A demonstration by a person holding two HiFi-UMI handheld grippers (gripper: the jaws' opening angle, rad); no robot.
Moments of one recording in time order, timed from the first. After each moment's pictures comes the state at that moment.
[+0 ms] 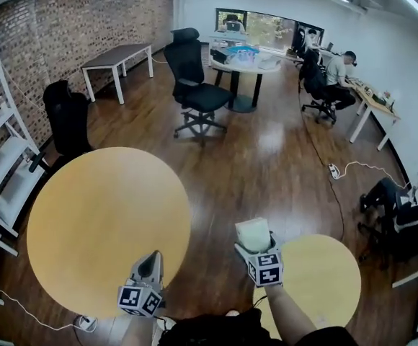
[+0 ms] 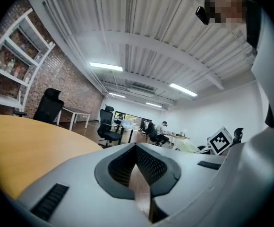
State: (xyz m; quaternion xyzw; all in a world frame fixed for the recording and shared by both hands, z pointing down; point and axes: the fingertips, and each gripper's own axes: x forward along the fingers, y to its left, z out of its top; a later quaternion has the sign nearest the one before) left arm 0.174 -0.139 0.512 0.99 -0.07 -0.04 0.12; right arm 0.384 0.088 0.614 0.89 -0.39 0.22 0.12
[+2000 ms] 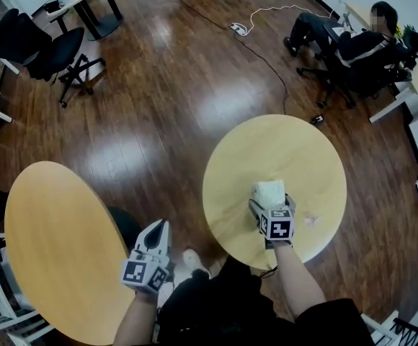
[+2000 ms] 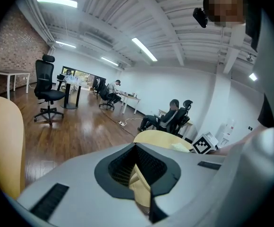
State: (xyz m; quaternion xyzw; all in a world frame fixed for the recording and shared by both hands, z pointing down) left arm 0.327 0.106 0.622 0.94 0.26 0.20 0.11; right arm 0.319 0.428 0.810 0.89 -0.01 0.46 -0.04
